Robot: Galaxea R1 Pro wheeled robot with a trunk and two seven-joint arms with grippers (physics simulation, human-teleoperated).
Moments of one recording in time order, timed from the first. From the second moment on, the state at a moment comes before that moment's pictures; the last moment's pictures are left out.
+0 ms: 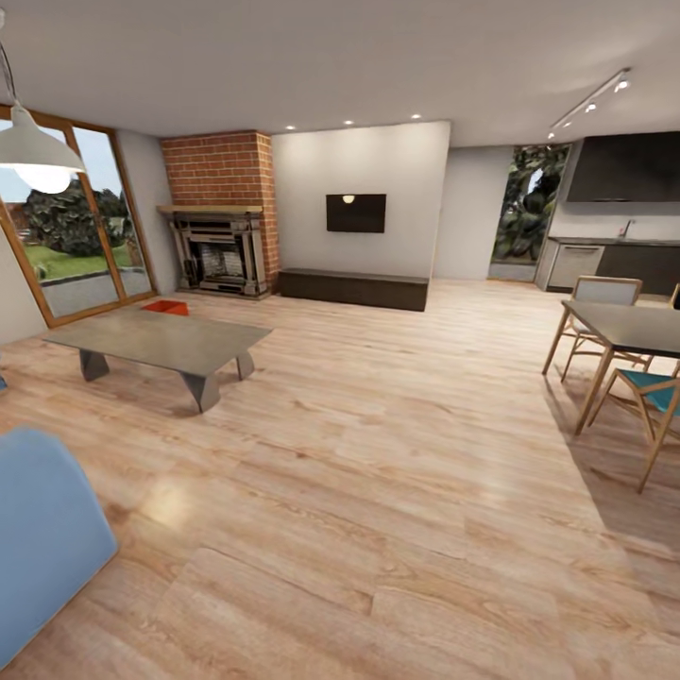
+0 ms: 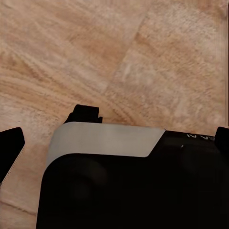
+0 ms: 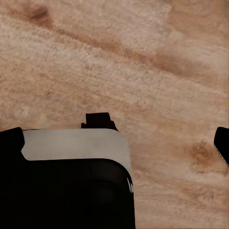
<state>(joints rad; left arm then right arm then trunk) -0.22 -0.04 0.10 0.00 0.05 -0.08 0.03 -0.20 0.05 0.53 0.03 -0.52 -0.15 -0.20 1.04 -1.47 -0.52</state>
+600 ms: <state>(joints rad) -0.22 -0.04 0.10 0.00 0.05 -0.08 0.03 -0.20 0.05 0.53 0.03 -0.53 -0.16 -0.20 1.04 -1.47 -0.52</state>
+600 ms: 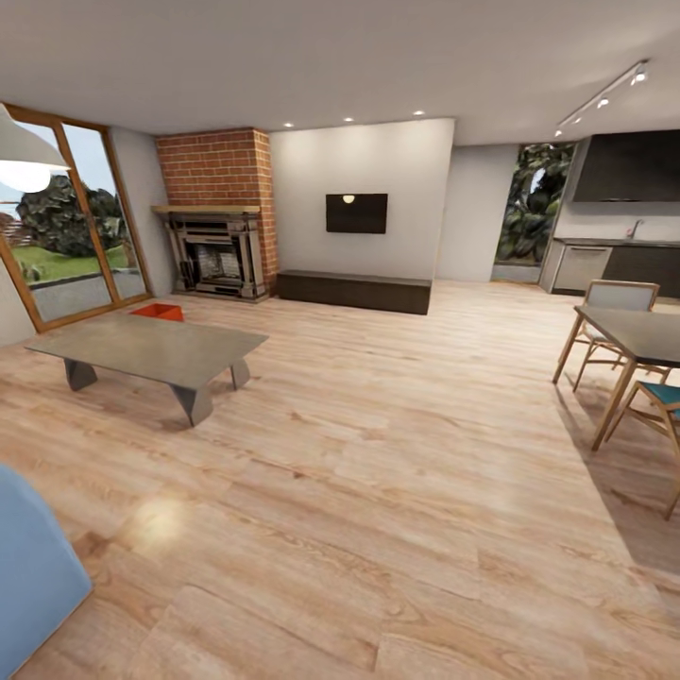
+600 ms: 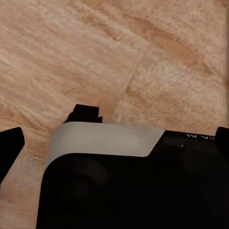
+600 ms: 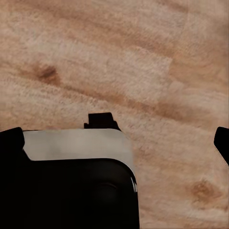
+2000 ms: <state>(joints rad) -0.22 -0.04 0.10 0.00 0.05 -0.08 0.03 -0.20 0.06 0.53 0.03 -0.53 -0.15 -0.20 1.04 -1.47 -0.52</state>
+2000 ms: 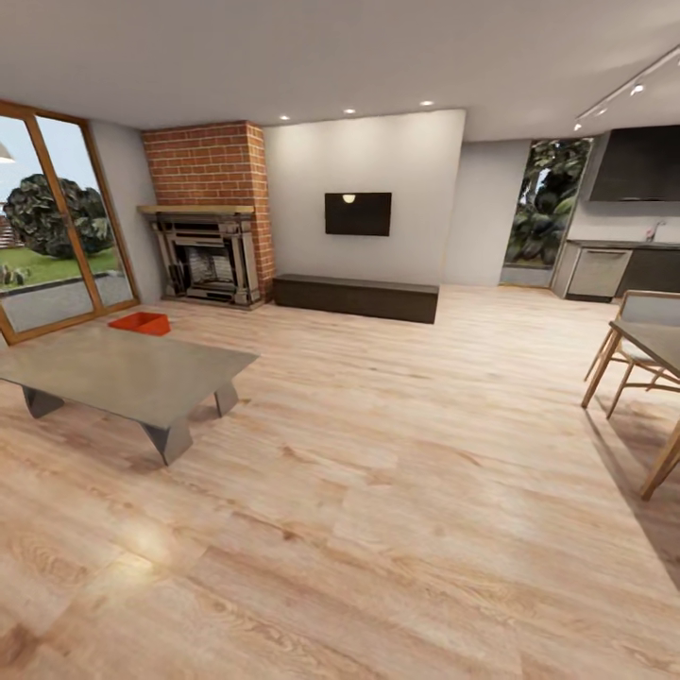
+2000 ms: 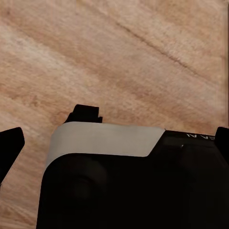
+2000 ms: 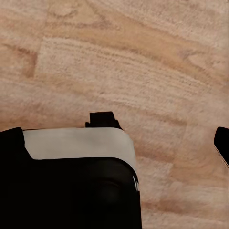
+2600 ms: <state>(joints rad) -0.22 -0.04 0.10 0.00 0.05 -0.08 0.03 -0.20 0.06 0.53 0.03 -0.53 -0.15 -0.20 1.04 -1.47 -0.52</state>
